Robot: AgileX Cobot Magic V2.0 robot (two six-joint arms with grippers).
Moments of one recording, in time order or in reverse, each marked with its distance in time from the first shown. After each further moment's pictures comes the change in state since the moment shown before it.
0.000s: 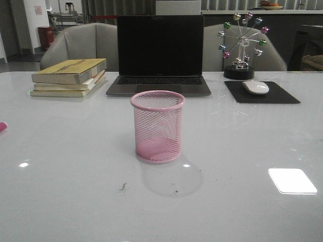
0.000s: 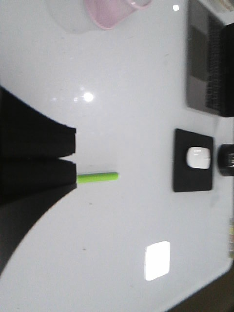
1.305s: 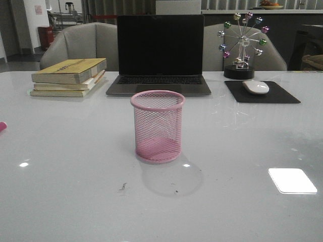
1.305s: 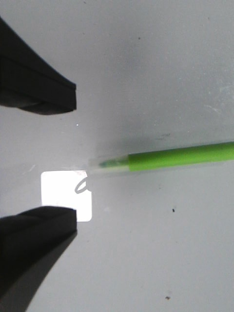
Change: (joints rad) left arm -0.476 0.217 0.099 -0.025 -0.058 0.071; right arm -0.101 1.036 -0.294 0.002 -0.026 -0.002
